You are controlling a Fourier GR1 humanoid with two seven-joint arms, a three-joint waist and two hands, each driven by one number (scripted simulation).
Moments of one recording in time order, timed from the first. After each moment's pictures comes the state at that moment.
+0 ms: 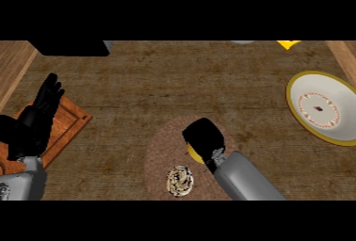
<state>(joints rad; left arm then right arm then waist) -0.15 0.23 0.14 -1.57 -0.04 0.04 0.15 -0.47 -0.03 0.57 -1.14 1.20 0.35 0.16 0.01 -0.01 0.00</state>
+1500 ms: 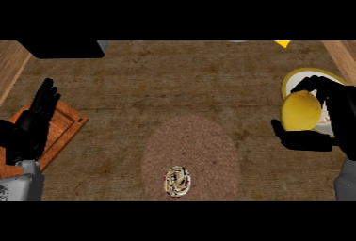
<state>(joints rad) -0.13 0.23 0.17 -1.55 -0.05 0.03 0.12 -0.25 -0.29 -0.01 -1.94 0.95 0.25 0.33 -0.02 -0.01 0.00</state>
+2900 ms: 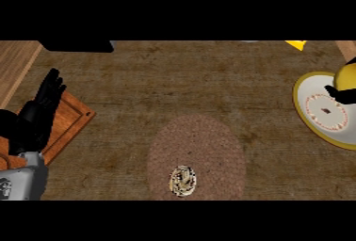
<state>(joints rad) -0.19 0.22 0.16 -1.57 -0.06 0.01 0.16 -0.61 -0.57 -0.39 -0.81 0.81 -0.03 -0.20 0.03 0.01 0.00</state>
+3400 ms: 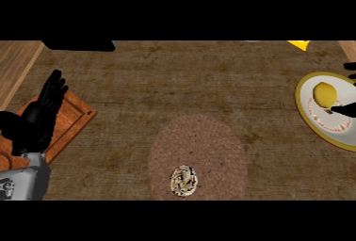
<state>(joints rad) -0.18 0.21 0.15 -1.56 -0.06 0.01 0.15 -0.73 -0.65 -0.43 -0.42 0.80 0.03 -0.32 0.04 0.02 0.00</state>
